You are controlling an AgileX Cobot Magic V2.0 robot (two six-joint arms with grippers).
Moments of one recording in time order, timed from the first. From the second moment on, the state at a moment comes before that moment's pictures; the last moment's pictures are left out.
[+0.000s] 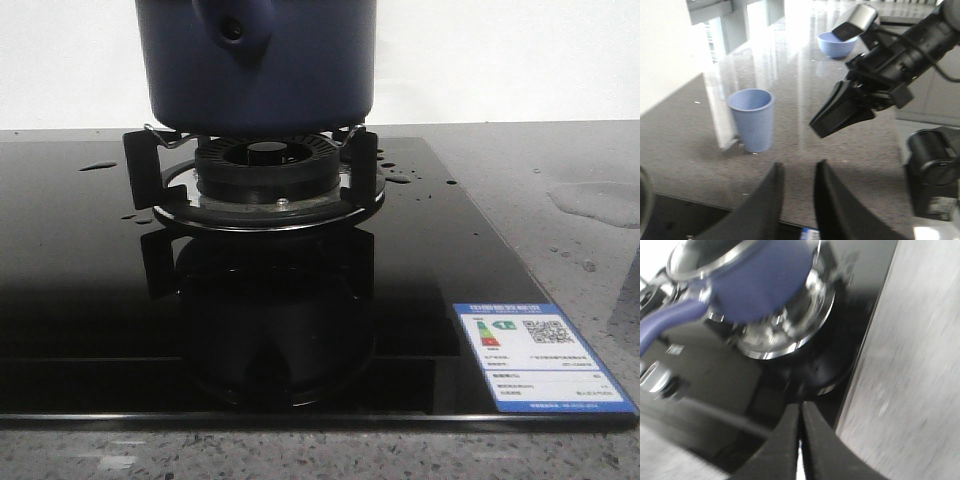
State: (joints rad) left arm -0.50 1.06 -0.92 -1.40 0.86 1.56; right arm 0.03 0.61 -0.65 0.75 0.77 -0.41
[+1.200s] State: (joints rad) left arm -0.18 1.51 -1.16 -1.64 0.90 1.89; right arm 0.03 0.61 -0.65 0.76 0.57 -0.52
